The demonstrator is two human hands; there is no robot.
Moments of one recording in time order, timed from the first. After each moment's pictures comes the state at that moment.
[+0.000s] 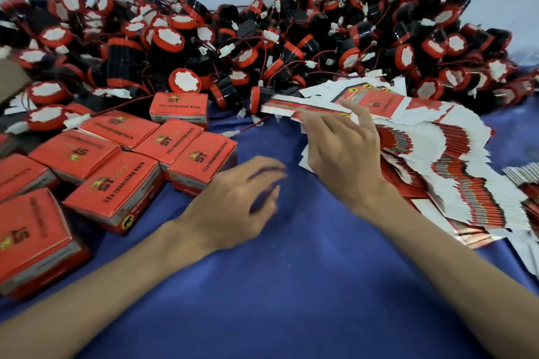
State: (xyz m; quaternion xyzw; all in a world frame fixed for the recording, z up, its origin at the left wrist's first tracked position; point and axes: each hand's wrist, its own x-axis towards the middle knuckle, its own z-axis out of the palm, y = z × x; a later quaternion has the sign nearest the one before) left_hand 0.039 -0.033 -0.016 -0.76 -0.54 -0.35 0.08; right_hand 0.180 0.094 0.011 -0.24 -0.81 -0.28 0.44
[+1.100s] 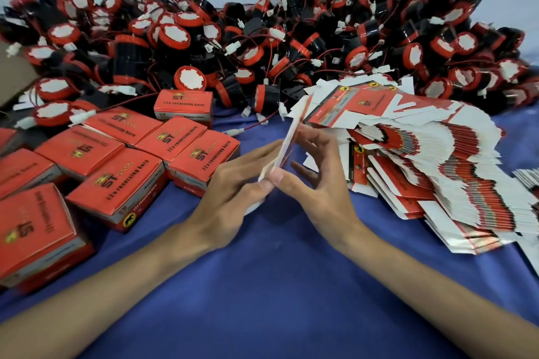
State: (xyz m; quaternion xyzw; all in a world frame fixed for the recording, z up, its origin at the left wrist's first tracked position) left_hand 0.043 -0.032 -0.015 -0.66 -0.45 -0.56 -0.23; right_hand 0.177 0.036 -0.008 -0.24 -0.72 0.51 0.41
